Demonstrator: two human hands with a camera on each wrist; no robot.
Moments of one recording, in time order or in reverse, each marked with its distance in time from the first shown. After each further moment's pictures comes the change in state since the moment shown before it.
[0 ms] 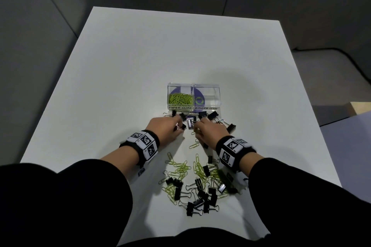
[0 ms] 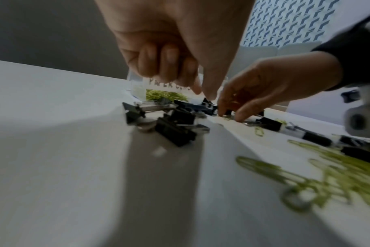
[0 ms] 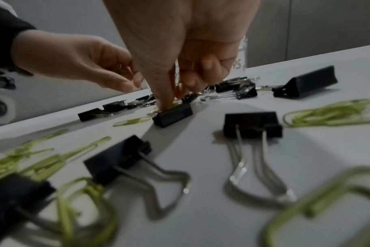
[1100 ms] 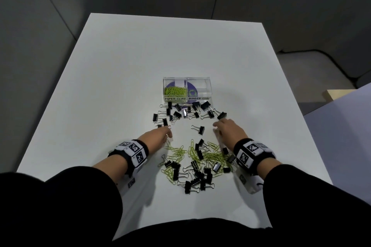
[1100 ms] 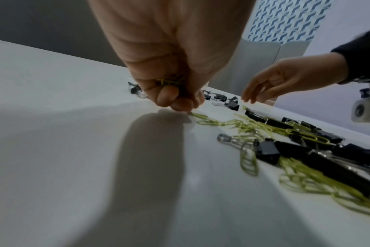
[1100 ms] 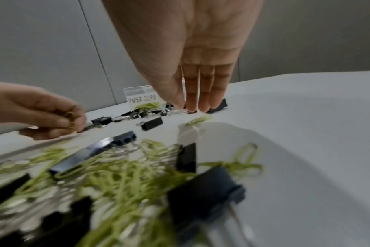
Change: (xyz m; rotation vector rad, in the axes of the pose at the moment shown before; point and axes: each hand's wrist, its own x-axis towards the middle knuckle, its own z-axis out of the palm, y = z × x) left_hand -0.065 -0.008 0.035 -0.258 -0.183 -0.012; right_hand -0.077 0.025 0.017 0.067 0.121 0.188
